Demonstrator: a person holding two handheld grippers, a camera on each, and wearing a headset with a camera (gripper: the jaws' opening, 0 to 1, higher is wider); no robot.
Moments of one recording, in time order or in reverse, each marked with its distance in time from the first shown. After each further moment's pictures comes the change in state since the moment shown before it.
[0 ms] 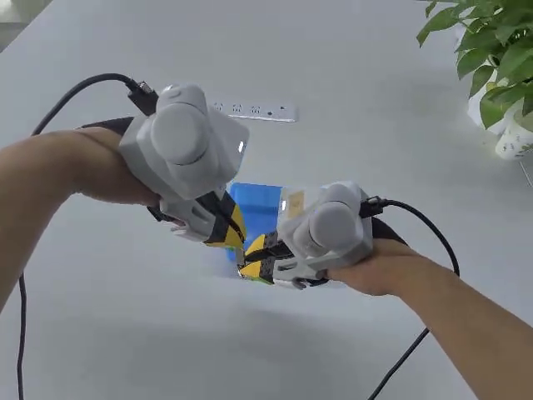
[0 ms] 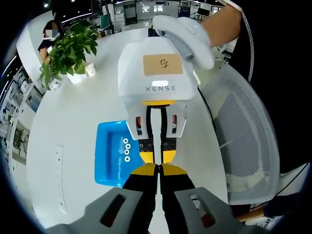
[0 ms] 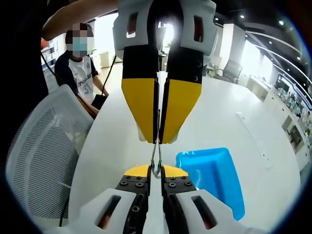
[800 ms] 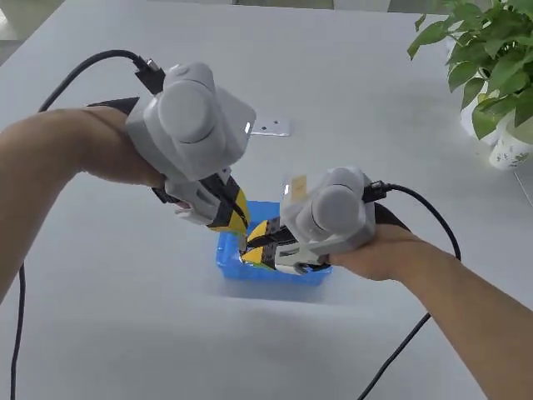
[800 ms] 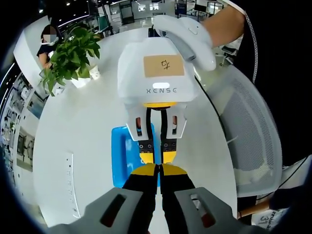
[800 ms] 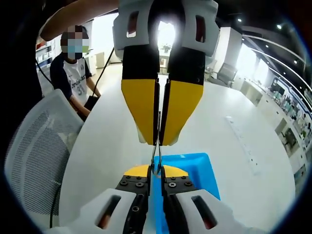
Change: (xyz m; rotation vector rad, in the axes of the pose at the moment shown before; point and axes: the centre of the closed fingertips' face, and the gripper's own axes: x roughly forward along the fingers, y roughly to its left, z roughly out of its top) left arm -0.010 0.040 0.008 0.047 0.022 0.018; right arm -0.011 -0.042 0.007 -0.013 -0.012 -0.051
